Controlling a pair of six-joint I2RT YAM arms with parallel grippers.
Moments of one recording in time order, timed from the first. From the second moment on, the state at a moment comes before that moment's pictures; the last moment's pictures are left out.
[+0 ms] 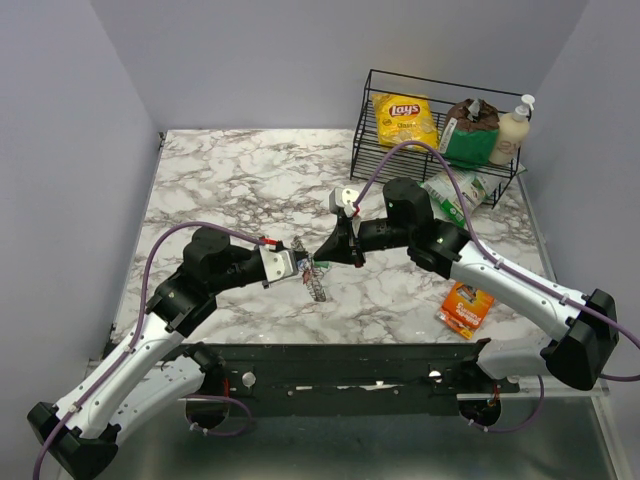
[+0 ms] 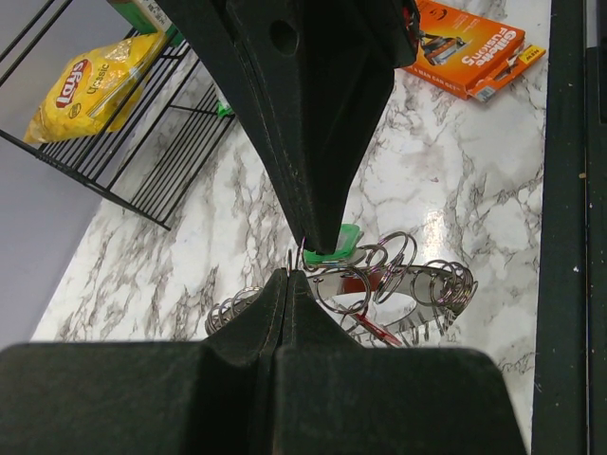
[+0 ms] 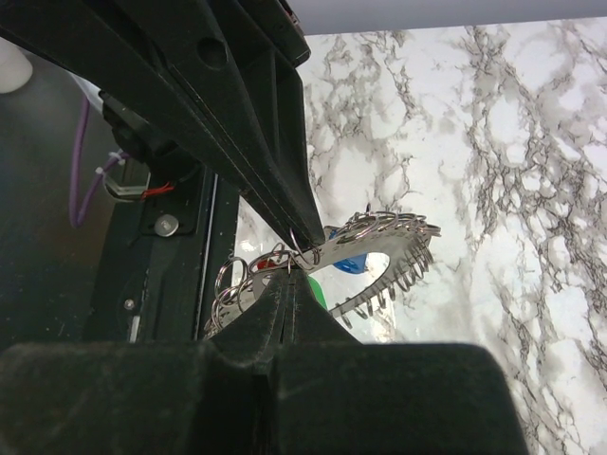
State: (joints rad) left arm -0.64 0.71 0.76 -0.25 0.57 0.53; right arm 0.81 1.31 1.11 -0.13 -0.76 -0.20
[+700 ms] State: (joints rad) left arm -0.63 0.72 0.76 -0.27 0.60 0.54; right arm 0.81 1.31 1.11 -0.12 -0.75 -0.19
